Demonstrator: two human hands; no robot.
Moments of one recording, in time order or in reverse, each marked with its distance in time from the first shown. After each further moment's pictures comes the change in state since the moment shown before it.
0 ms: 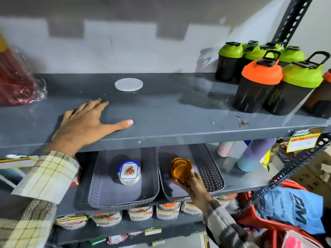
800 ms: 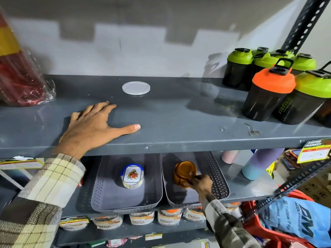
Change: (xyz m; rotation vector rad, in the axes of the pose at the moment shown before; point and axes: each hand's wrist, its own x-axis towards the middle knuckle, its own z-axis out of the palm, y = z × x) left_hand 0.004 -0.005 0.003 -0.017 0.014 -0.005; right_hand 0.060 -0.009 -0.019 -0.996 0.271 -0.271
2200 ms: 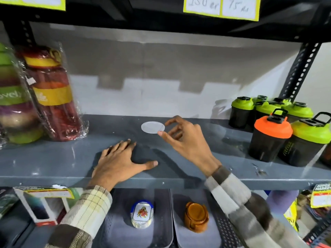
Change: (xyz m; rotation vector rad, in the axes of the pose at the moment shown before) left_hand -0.005 0.003 -0.003 0.022 -0.035 0.013; right_hand -0.137 -0.325 -0.062 -0.129 0.019 -1.058
